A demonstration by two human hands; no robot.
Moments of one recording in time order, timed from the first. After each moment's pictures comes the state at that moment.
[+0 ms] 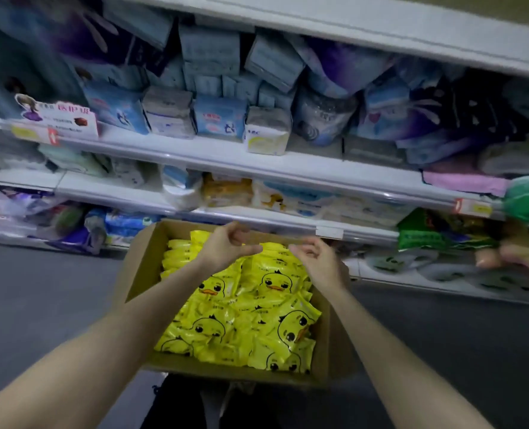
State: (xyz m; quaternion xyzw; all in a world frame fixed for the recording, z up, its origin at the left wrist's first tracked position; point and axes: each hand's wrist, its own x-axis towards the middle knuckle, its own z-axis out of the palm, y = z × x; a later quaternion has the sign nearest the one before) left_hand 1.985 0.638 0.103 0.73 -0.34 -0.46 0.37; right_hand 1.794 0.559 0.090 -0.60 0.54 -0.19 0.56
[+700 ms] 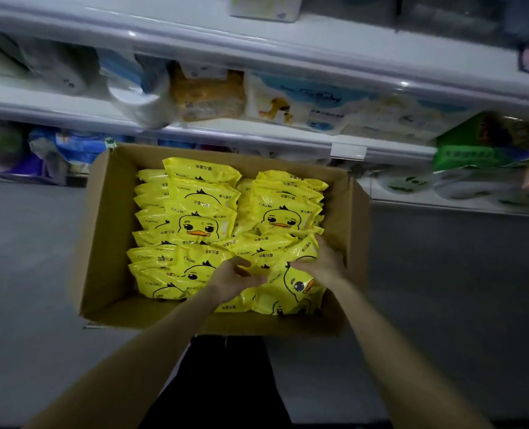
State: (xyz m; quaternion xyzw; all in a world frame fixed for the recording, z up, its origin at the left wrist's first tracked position) left_hand 1.925 0.714 -0.060 0.71 -0.18 -0.66 0.18; right_hand 1.749 0.595 -0.048 -0.58 0.65 0.19 0.46
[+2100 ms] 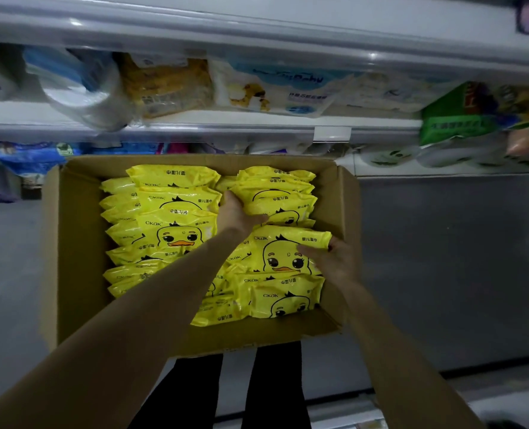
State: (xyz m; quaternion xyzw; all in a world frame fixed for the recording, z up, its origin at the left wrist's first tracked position) left_hand 1.935 0.589 -0.095 0.80 -0.26 -0.50 0.19; right_hand 1.745 0.592 -0.041 -0.39 0.75 -0.05 0.54
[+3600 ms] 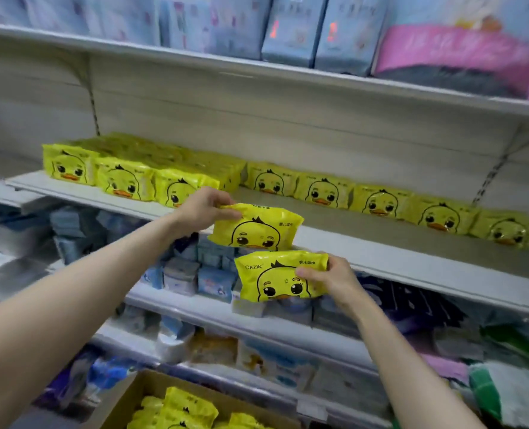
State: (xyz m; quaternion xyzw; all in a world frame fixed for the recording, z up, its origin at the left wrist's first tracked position) left_hand 2.044 0.546 0.445 0.70 -0.53 -0.16 0.44; right_hand 1.795 0.430 0.375 -0.69 0.33 -0.28 0.58
